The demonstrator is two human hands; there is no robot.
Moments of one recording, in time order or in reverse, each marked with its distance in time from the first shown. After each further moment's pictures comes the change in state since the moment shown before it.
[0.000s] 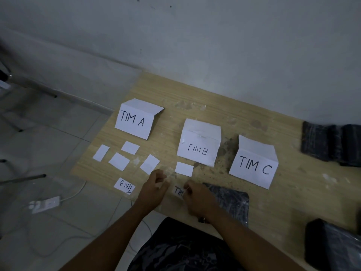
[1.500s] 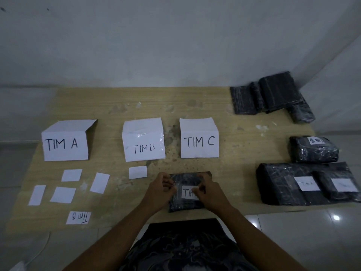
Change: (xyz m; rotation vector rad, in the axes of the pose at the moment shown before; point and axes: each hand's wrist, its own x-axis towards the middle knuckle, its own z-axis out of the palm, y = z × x) left_hand -0.006 0.058 0.121 0.222 -0.474 0.097; right_hand -0.102 0.112 -0.034 0.358 0.296 0.394
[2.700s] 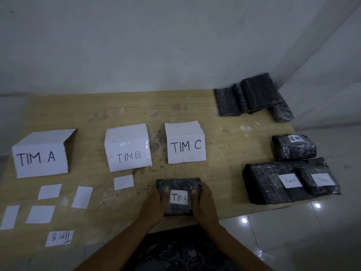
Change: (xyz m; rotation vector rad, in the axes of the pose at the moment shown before) left_hand 0.014 -0.018 0.035 0.189 -0.006 -0.080; right_hand -0.019 0.018 0.030 0.227 0.339 0.195
